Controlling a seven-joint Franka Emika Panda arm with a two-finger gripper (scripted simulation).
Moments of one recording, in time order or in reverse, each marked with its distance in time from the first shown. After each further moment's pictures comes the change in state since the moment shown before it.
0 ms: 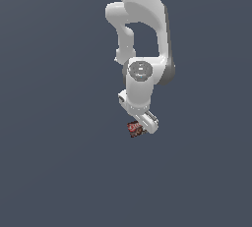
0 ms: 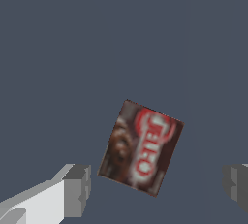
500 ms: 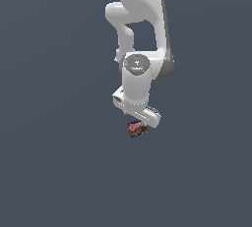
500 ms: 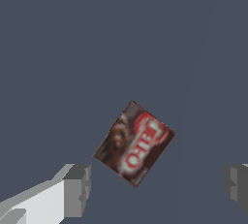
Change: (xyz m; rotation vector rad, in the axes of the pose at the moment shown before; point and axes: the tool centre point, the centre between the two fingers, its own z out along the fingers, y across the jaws) arm 0.006 0.003 -0.023 0.010 -0.009 -0.260
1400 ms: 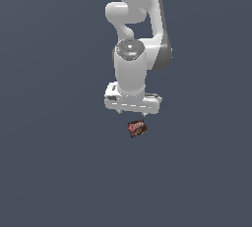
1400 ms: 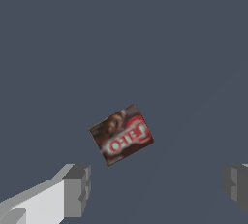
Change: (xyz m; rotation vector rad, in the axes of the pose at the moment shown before) arm 0.010 0.011 -0.043 0.012 0.003 -0.452
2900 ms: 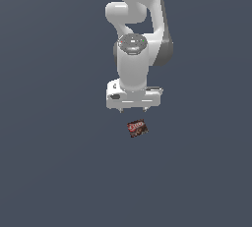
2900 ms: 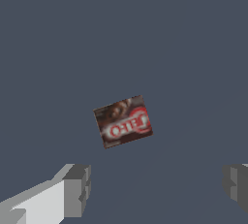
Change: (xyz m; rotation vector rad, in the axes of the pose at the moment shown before) arm -0.013 -0.003 -0.008 -0.007 -0.016 -0.196
